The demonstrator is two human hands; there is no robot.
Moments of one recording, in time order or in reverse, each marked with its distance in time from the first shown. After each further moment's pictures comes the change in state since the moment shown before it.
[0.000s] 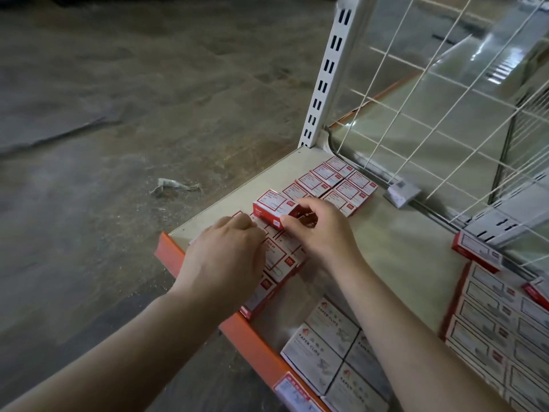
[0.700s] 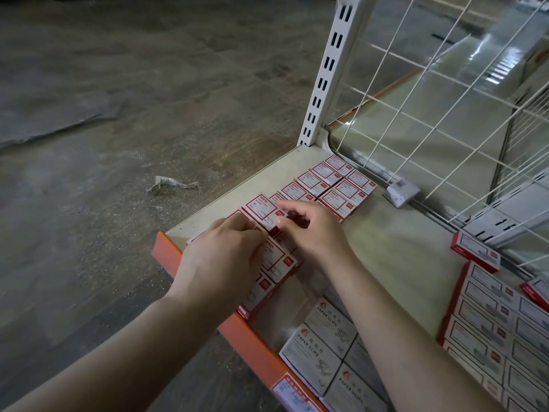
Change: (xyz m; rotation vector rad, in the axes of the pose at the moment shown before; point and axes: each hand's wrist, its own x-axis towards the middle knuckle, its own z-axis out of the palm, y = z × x) left_hand -0.003 -0.008 0.011 -0.126 0.203 0.122; right_hand 0.003 0.003 0.008 0.098 -0.074 -0.013
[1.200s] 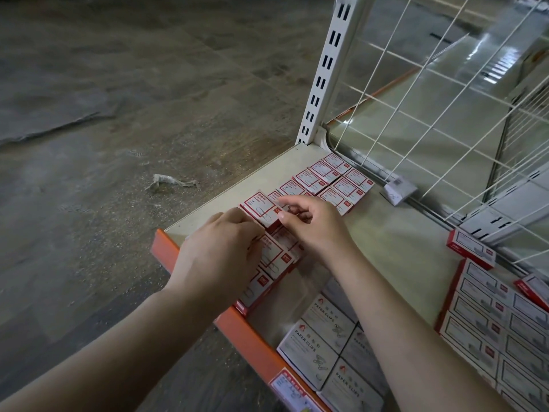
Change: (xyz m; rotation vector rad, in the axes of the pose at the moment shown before) left_hand 0.003 0.002 -0.004 -0.025 -0.079 -0.114; right_hand -0.001 -0.003 -0.009 0.016 -0.019 0.005
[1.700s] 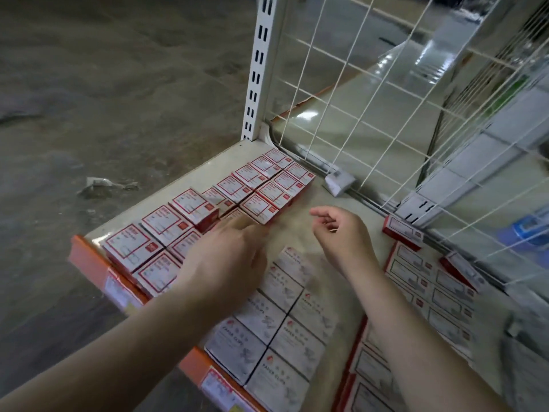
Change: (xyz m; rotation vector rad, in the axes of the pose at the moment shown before) left_hand 0.010 0.069 0.037 -0.037 -0.053 0.211; right_hand -0.040 0.063 -0.084 -0.146 0.279 0.209
